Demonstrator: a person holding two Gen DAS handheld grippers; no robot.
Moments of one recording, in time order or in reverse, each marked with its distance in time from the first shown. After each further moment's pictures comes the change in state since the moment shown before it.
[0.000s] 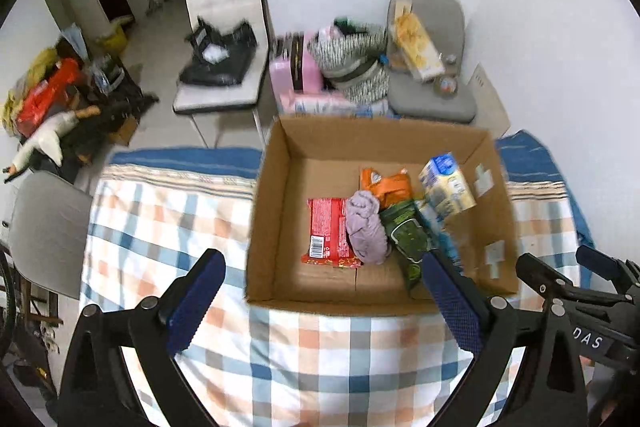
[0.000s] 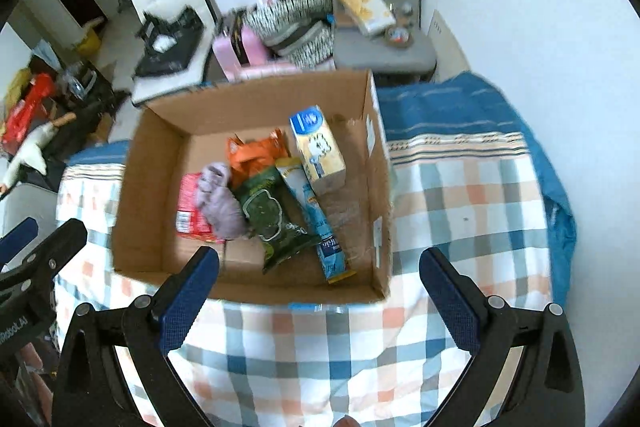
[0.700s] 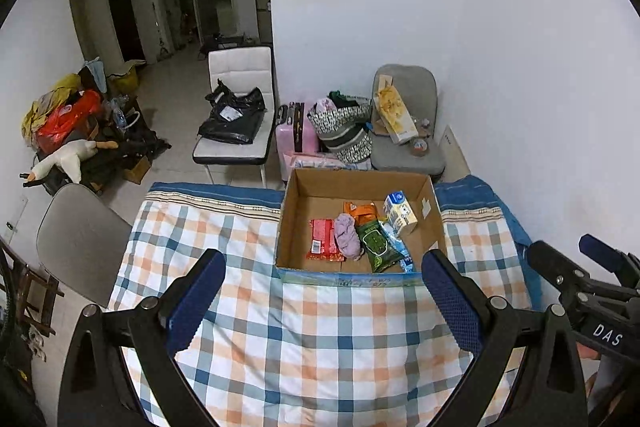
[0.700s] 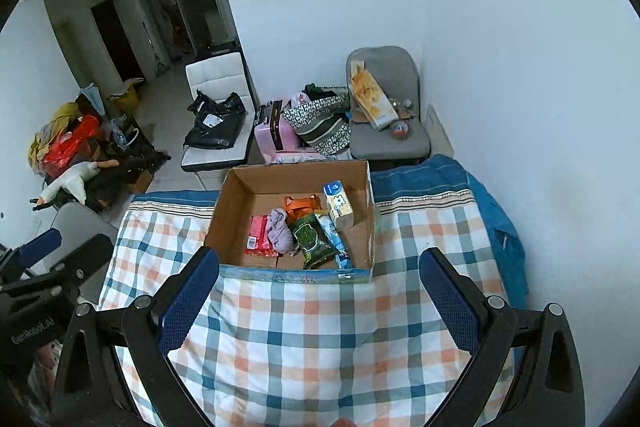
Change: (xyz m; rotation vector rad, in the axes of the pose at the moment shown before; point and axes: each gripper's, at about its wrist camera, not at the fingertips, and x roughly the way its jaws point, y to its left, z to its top) left arm -0.211 0.020 -0.068 -0.029 -0.231 -0.038; right arm -0.241 0.006 -0.096 -0.045 -0.325 0.064
